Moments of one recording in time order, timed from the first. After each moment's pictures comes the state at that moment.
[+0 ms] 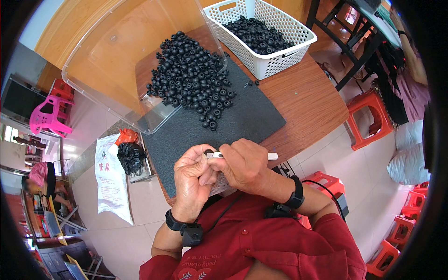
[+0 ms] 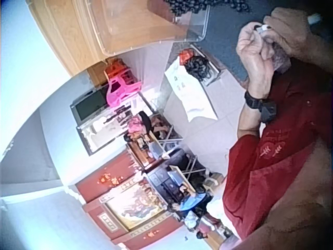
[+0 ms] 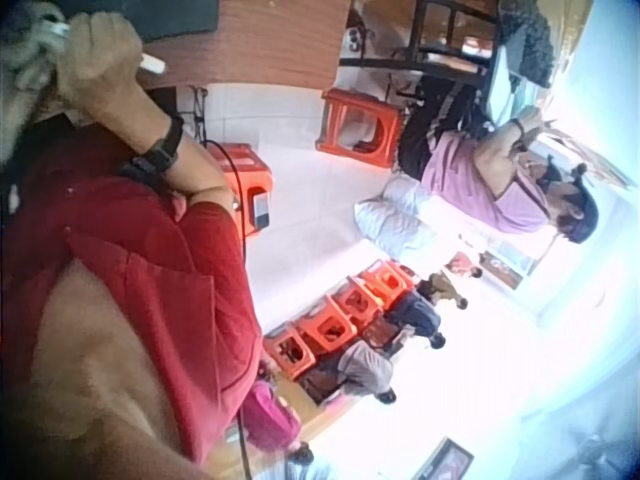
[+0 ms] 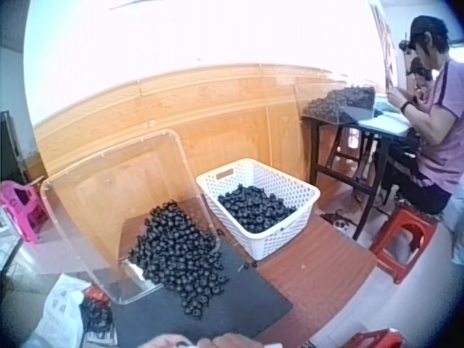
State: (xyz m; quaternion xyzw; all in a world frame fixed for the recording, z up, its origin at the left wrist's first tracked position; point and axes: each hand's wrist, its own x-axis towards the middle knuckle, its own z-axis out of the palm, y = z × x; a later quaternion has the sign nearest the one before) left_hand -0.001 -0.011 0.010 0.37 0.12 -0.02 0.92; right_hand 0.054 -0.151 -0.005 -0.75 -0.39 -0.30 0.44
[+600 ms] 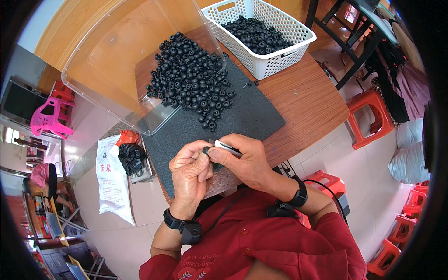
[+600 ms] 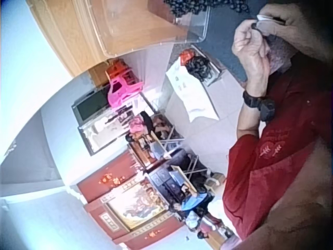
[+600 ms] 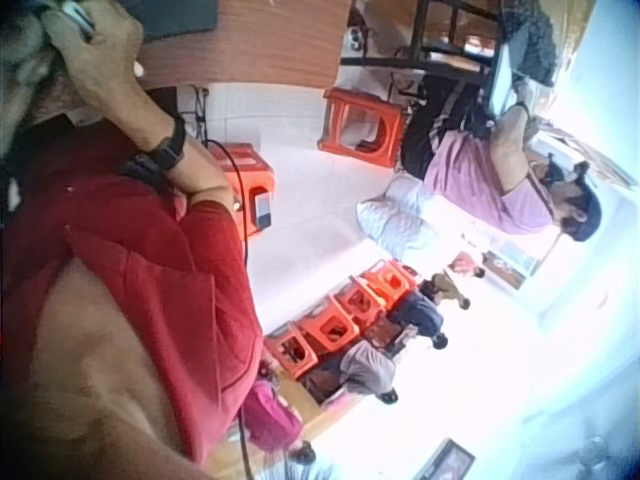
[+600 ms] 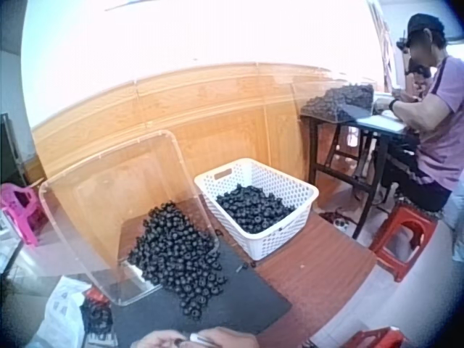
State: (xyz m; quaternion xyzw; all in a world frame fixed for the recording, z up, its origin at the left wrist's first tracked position) left_hand 0.005 -0.009 0.008 0.45 0.06 0.04 0.89; right_hand 0.054 -0.152 0.007 -0.69 -0.23 0.01 0.68
